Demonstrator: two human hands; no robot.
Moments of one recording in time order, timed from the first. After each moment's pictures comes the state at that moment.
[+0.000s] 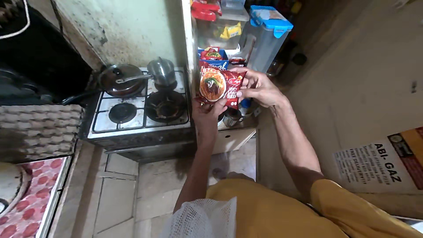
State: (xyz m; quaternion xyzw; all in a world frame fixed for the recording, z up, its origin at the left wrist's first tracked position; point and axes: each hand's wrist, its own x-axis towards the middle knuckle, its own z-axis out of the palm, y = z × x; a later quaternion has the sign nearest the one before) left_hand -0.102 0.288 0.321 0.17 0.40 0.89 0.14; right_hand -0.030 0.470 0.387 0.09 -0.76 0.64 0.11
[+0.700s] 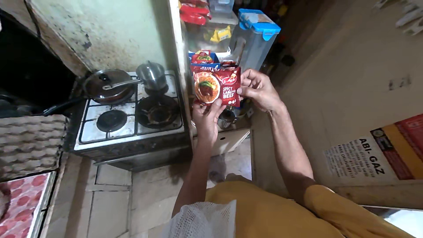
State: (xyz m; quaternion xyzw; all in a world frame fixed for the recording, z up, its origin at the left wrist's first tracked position) left_hand -0.108 0.304 0.315 0.17 0.29 0.90 0.26; right_hand -0.015 0.469 0.386 0.01 -0.76 0.60 0.25
